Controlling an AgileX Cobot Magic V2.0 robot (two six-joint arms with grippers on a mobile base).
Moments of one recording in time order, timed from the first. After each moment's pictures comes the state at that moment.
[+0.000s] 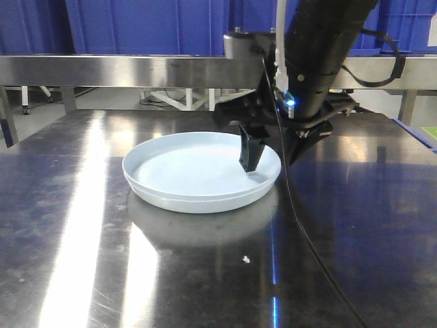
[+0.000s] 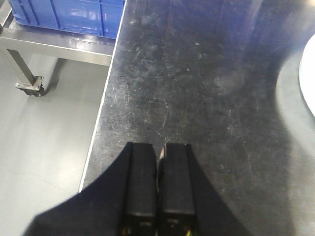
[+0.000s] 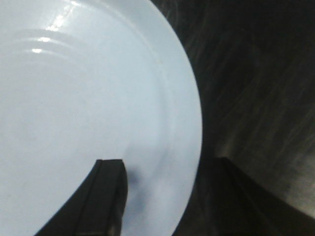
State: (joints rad) left arm -0.19 0.87 -0.50 0.10 0.43 -0.27; right arm 0.48 1.85 -1.29 -0.02 0.59 0.19
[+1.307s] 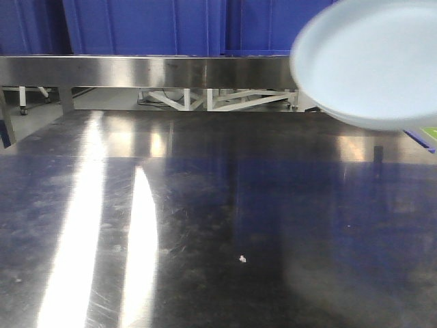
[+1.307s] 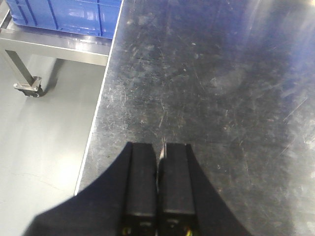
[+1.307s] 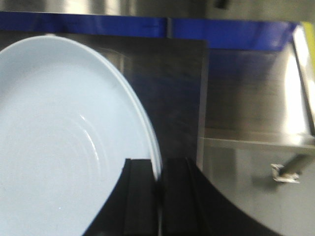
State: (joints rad) left arm -0.19 0.87 -0.50 0.10 0.43 -0.27; right arm 0.03 0.98 -0.77 -0.07 0.42 0.19
